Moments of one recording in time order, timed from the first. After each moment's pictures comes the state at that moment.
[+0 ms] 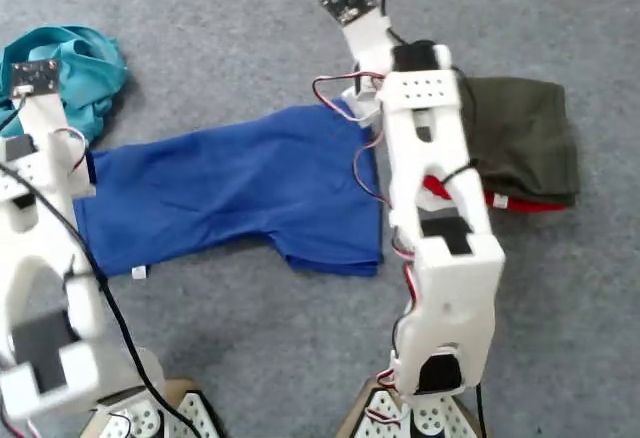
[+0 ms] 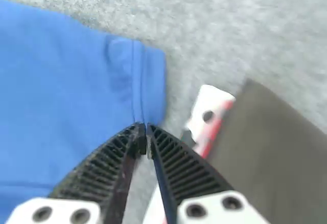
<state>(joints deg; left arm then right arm) -28.7 -1.5 19.1 55.8 -11.6 -7.1 33.9 -28.7 70.5 26.9</state>
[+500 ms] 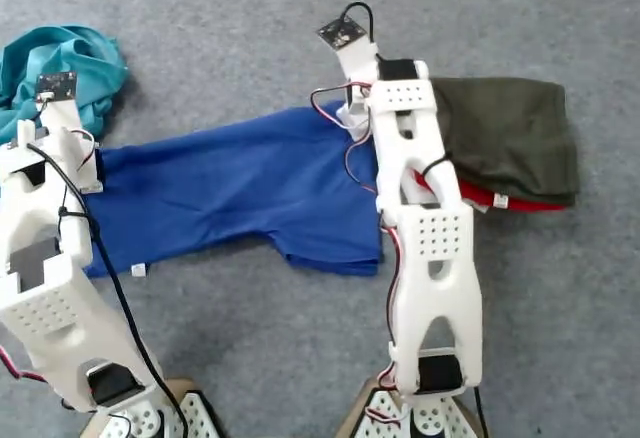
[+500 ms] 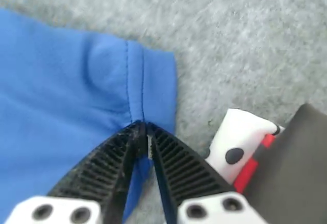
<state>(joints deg) -30.0 24.1 7.6 50.0 -16.2 -5.5 58.7 -51.6 76.4 26.7</state>
